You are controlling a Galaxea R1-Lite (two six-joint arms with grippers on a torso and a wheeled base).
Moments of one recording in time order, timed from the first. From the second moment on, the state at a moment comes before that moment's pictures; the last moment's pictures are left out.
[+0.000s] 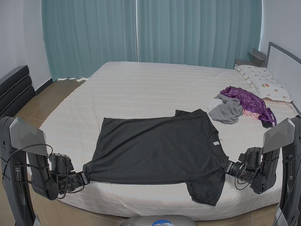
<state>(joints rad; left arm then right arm) -0.06 2.33 -0.29 -1.26 -0.12 -0.45 0.10 2.46 -0.34 -1.53 0.16 0.55</state>
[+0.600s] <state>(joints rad) -0.06 2.33 -0.29 -1.26 -0.13 -0.47 0.09 2.42 -0.17 -1.55 0.32 0.49</state>
